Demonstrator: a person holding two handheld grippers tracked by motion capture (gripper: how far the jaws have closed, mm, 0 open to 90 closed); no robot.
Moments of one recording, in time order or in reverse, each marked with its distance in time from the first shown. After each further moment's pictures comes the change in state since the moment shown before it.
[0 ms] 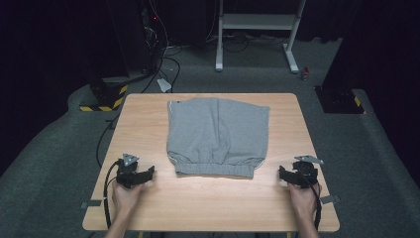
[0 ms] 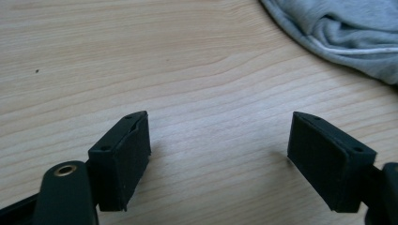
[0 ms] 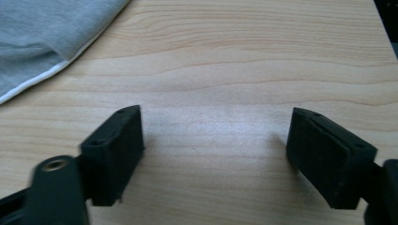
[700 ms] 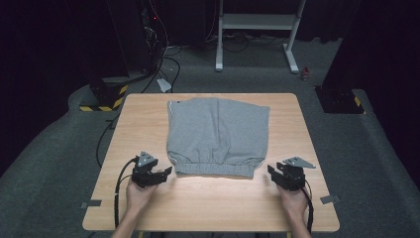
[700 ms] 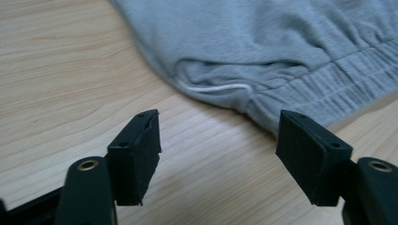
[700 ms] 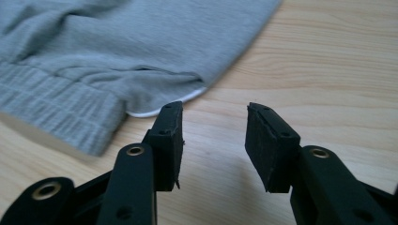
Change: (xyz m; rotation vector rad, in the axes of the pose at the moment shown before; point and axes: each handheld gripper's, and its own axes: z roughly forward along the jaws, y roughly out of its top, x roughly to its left) left arm -0.049 0.020 -0.003 -0.051 -0.219 0.108; right arm 0.037 -0.001 -0.016 -0.125 0.242 -0.090
